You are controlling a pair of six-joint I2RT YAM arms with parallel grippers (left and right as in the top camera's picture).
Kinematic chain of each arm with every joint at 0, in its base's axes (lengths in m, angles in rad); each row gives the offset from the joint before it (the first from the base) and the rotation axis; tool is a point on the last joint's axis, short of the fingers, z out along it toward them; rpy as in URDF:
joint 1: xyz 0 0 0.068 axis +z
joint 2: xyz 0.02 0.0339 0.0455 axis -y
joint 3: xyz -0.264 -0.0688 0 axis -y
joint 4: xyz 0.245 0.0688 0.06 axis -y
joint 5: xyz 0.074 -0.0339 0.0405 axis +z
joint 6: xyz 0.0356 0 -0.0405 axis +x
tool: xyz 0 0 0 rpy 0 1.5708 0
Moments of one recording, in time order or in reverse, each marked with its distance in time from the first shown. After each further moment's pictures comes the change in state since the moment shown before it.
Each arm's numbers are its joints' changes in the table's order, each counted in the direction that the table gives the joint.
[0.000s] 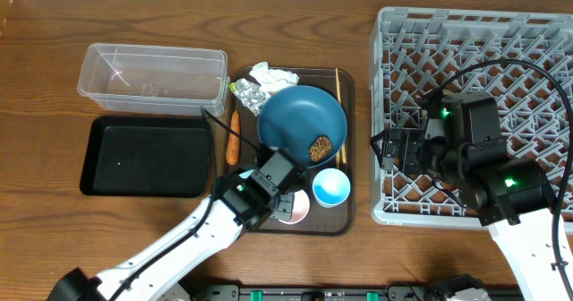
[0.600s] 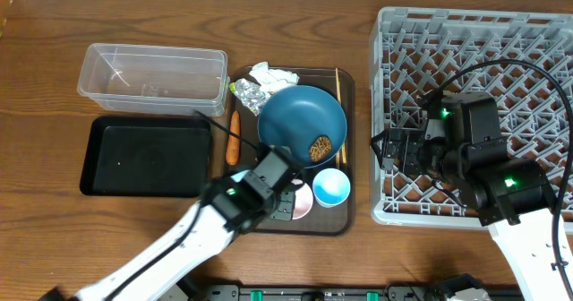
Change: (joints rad) left arm 0.011 0.093 0.030 -0.032 -0.058 -0.001; right arm 0.000 0.000 0.000 -0.005 0.000 0.002
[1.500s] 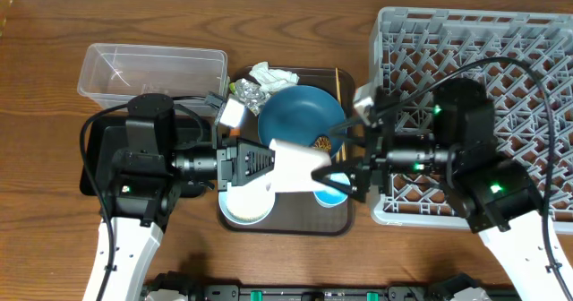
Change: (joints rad) left arm 0.640 0.188 0.051 0.373 -1.399 0.185; right arm 0.138 0.000 0.002 0.426 0.862 -0.255
